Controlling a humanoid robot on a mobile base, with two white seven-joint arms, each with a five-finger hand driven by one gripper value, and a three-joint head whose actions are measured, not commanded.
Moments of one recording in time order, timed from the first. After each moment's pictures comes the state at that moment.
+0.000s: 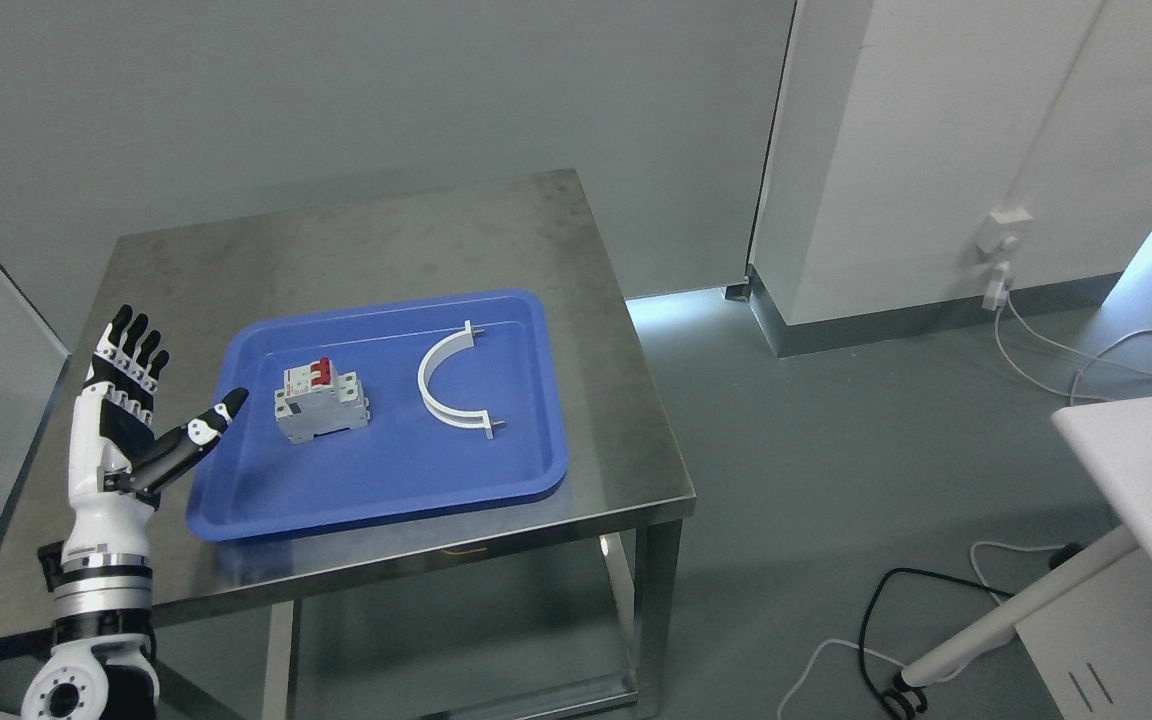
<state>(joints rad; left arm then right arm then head) -0.33 0.06 0.34 -1.55 0.11 -0.15 -0.20 0.09 0.00 0.00 -0.25 0.07 0.02 -0.14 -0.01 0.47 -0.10</state>
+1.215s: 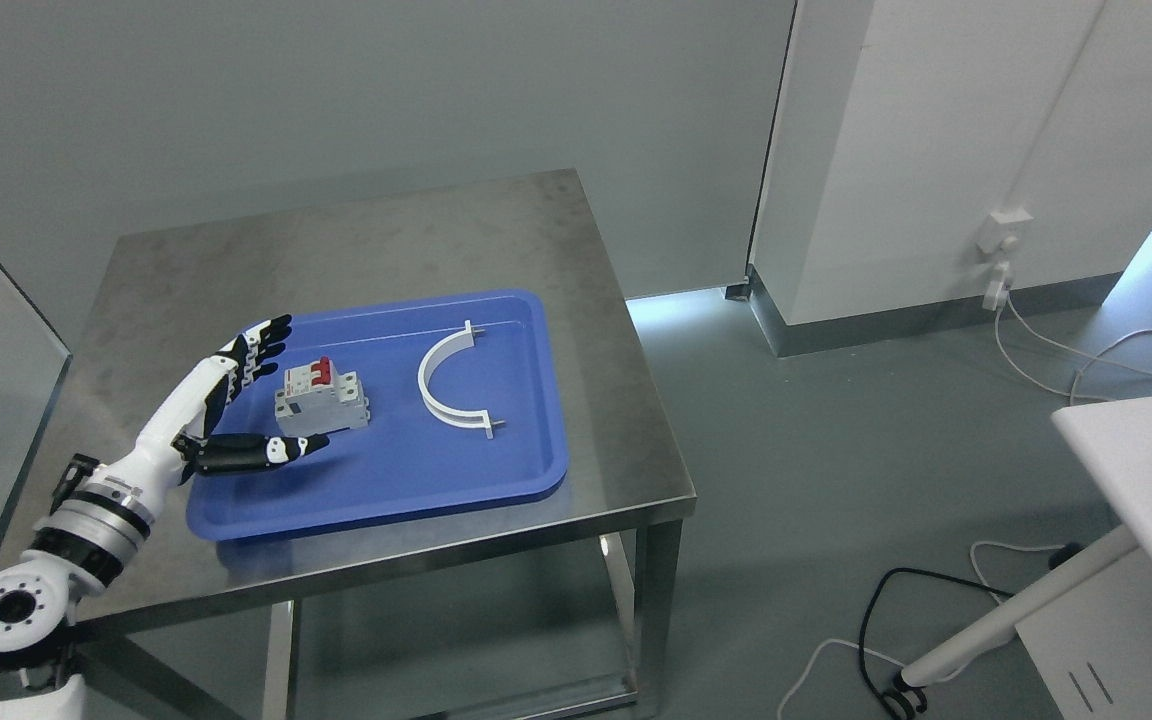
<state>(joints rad) -0.44 0.31 0.15 -1.54 -0.17 0.08 -0.57 0.09 0.00 0.00 -0.25 0.07 0.02 -0.14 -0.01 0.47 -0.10</state>
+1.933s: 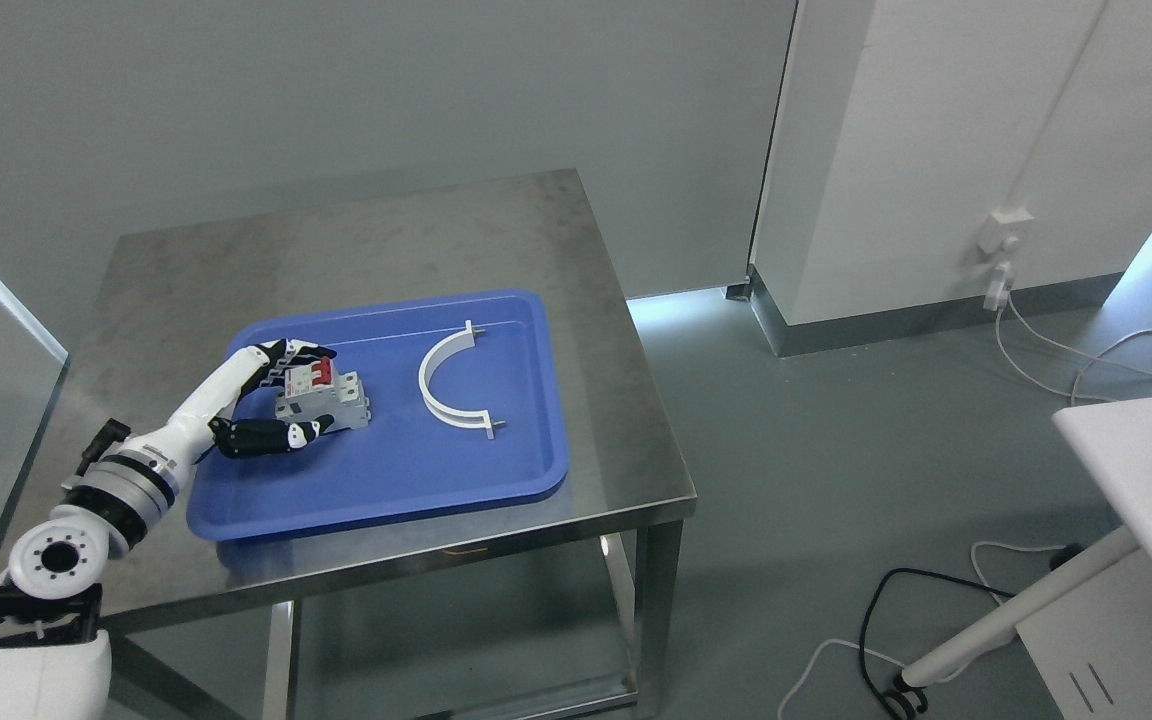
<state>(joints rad) -0.52 0.32 0.09 -1.46 -0.37 0.08 -0.61 0.09 0.00 0.00 -0.25 0.07 0.02 -0.14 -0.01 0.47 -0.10</state>
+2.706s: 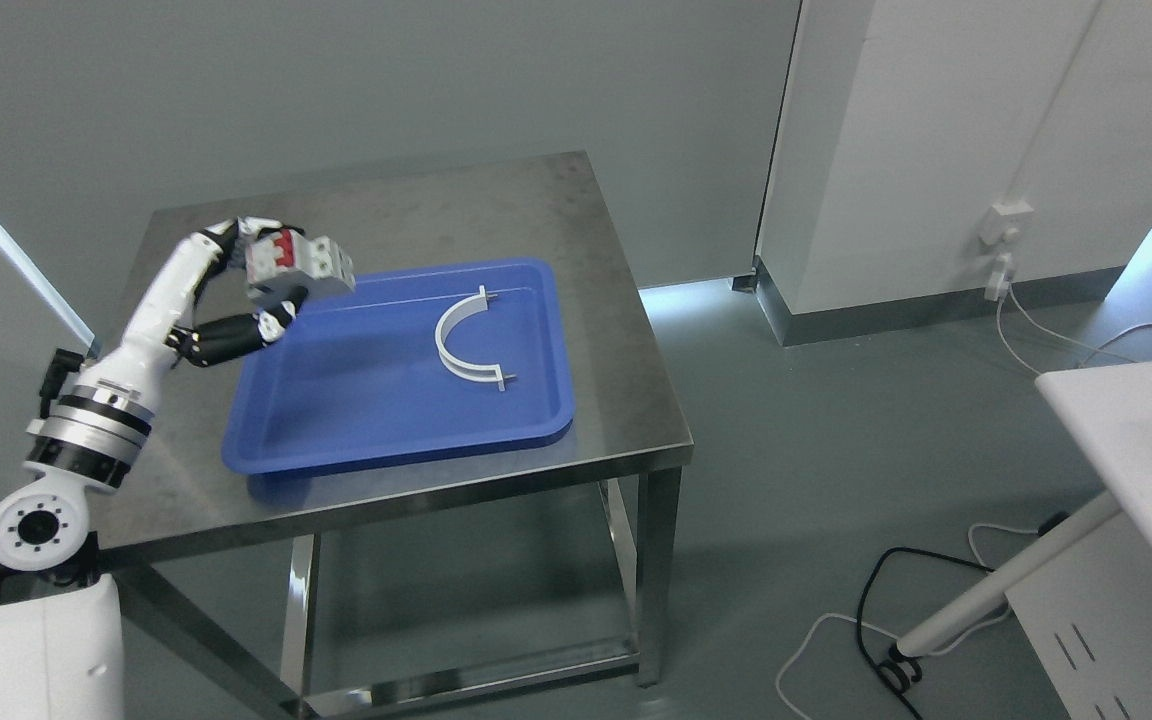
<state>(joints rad) -0.65 0.16 0.30 -1.43 -0.31 -0.27 -0.41 0.09 0.00 0.00 -0.25 0.07 0.02 -0.14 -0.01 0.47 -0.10</state>
